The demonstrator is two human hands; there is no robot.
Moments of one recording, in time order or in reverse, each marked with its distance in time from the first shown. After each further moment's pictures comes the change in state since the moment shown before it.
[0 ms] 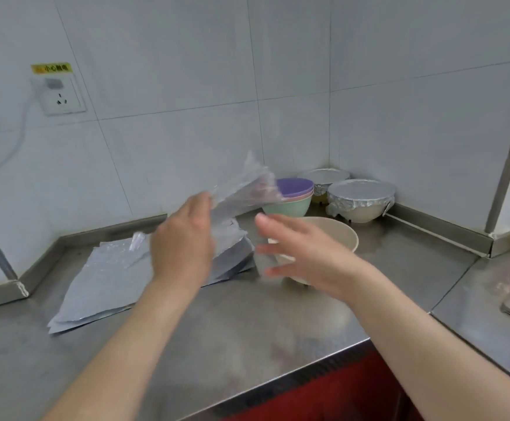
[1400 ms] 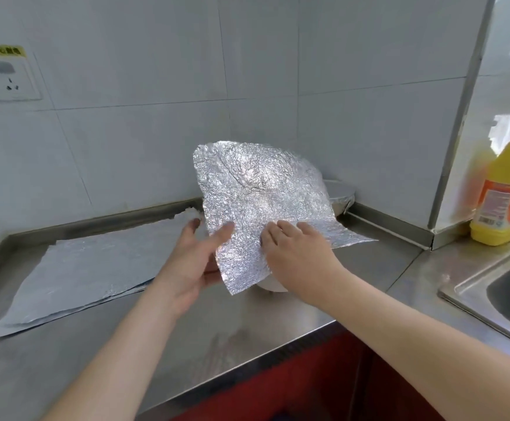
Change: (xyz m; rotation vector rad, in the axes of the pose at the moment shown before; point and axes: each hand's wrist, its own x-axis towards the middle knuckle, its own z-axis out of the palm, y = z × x) left_hand -0.020 0.050 0.010 -1.458 -0.604 -0.799; right_hand 0.008 0.048 -0.048 -1.932 0.297 -0.380
